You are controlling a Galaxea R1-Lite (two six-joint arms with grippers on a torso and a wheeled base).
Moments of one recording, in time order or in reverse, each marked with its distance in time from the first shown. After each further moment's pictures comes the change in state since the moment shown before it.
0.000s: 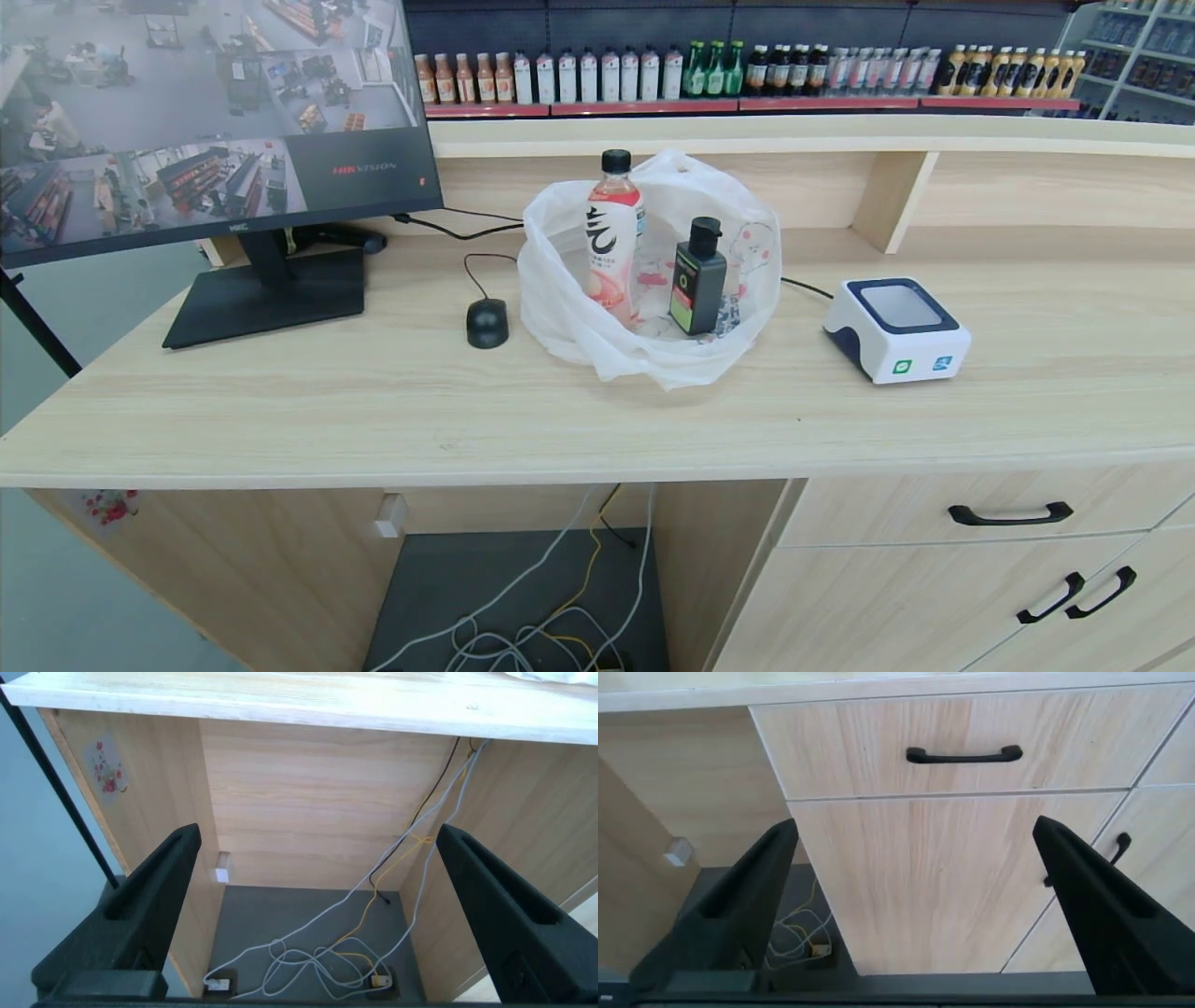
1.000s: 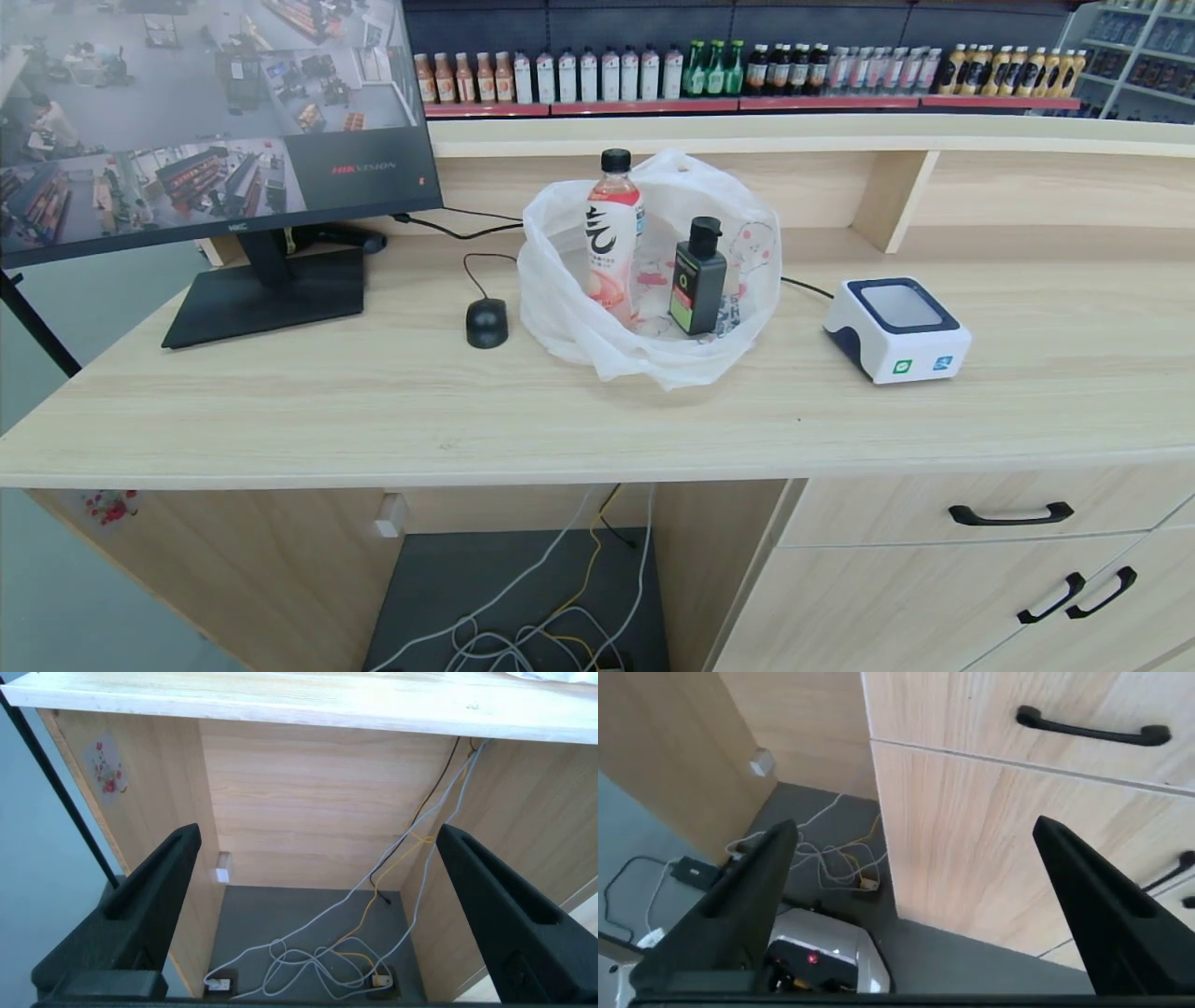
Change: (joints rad) left arm 0.000 0.000 0.000 0.000 0.000 0.001; right arm 0.357 0.195 -0.014 -0.006 -0.096 0.002
